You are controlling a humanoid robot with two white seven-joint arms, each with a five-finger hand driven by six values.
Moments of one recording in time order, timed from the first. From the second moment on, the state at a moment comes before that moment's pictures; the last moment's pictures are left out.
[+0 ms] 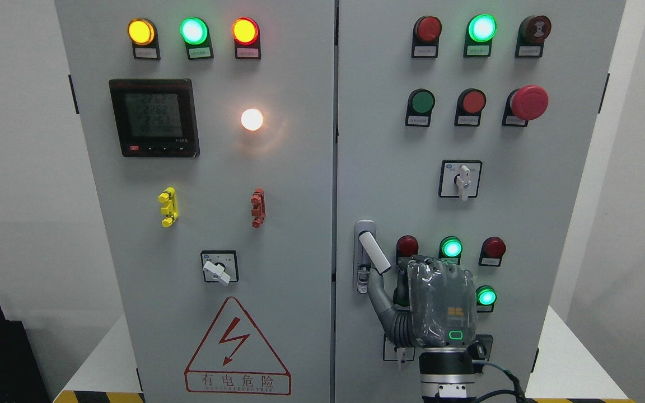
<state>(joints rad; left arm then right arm) 0.06 -0.08 0.00 0.00 0.11 -0.13 -0.07 -0.48 0.13 0.25 -1.64 1.28 0.18 -0.30</state>
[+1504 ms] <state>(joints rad) 0.06 -0.08 0.00 0.00 0.11 -0.13 -0.07 -0.49 0.13 0.22 -1.65 1.28 0.18 -0.30</state>
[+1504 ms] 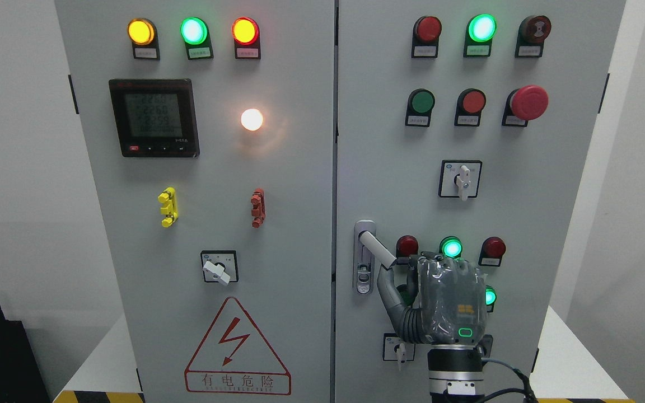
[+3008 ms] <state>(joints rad) 0.06 -0.08 0.00 0.00 0.11 -0.13 -0.07 -0.51 0.13 0.21 -1.66 1.28 0.18 -0.29</state>
